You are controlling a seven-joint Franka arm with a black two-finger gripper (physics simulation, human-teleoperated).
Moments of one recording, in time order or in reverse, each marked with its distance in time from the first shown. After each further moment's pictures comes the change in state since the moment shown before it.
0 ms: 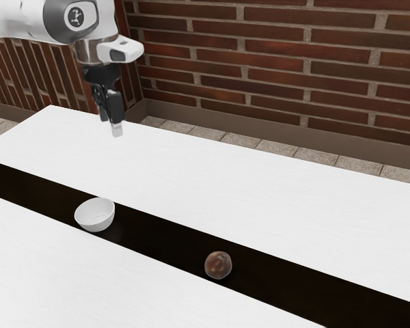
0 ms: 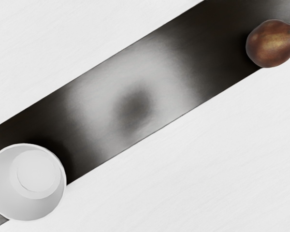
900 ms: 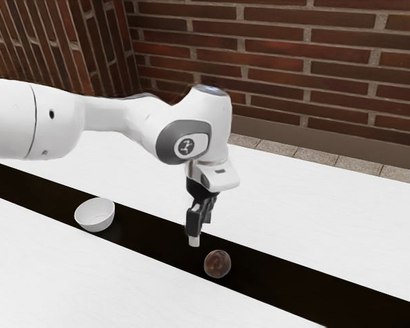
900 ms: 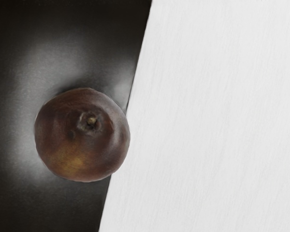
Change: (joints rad) arm -0.064 0.219 -0.320 -0.252 0.018 0.341 0.391
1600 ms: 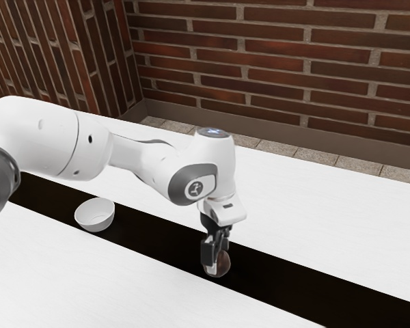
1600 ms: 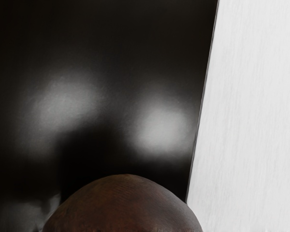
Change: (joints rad) arm 0.035 0.164 -0.042 -0.068 -0.020 0.311 0.081
